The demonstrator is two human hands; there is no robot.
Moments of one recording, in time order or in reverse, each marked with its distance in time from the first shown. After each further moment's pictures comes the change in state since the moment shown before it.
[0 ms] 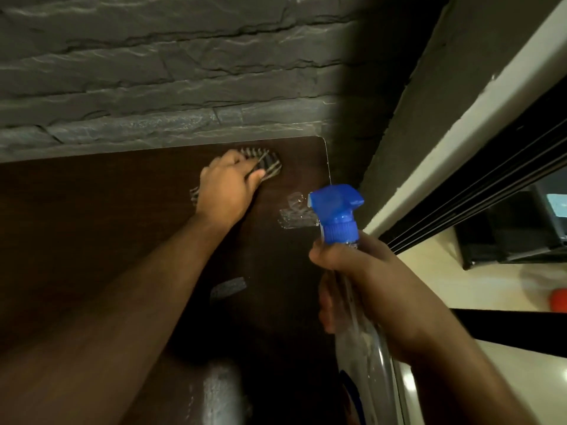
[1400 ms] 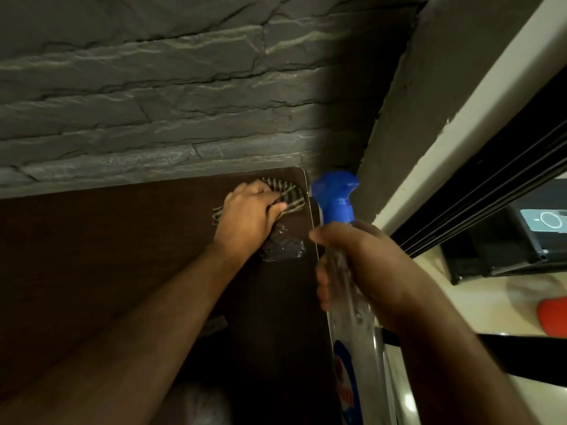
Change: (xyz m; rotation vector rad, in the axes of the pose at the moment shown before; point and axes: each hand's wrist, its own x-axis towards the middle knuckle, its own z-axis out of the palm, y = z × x) left_hand 0.010 0.055 0.011 -0.110 -0.060 0.181; right_hand 0.028 -0.039 -0.025 -0.023 0.100 -0.018
